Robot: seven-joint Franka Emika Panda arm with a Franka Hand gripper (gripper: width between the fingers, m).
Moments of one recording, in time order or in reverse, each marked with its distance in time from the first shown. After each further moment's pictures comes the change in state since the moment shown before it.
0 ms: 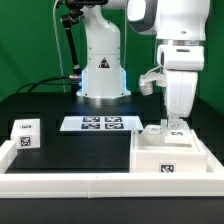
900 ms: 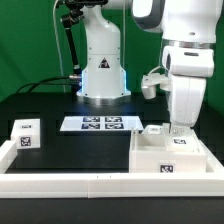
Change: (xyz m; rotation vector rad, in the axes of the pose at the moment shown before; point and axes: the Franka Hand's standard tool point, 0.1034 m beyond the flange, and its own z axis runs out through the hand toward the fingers) arm 0.000 0.042 0.000 0.040 -0.042 0.005
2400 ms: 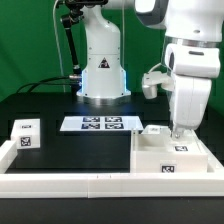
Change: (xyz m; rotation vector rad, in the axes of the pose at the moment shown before) arm -0.004 0.023 -0.013 0.010 -0.023 -0.004
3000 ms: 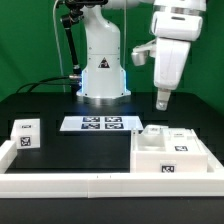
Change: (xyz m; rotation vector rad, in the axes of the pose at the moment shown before) arm -0.029 -0.070 -0.035 0.003 -0.028 0.104
